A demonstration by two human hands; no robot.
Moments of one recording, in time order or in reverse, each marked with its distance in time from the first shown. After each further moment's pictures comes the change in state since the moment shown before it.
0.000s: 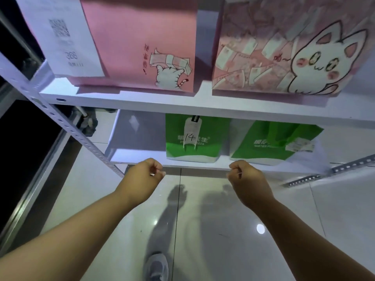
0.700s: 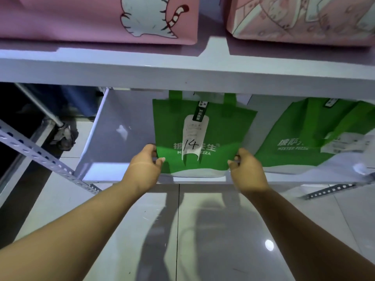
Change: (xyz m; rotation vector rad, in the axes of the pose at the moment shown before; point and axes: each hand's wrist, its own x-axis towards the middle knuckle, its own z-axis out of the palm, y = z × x) left_hand 0.140 -0.041 0.067 -0.047 0.104 0.053; right_hand 0.121 0.040 0.094 0.045 0.113 0.037
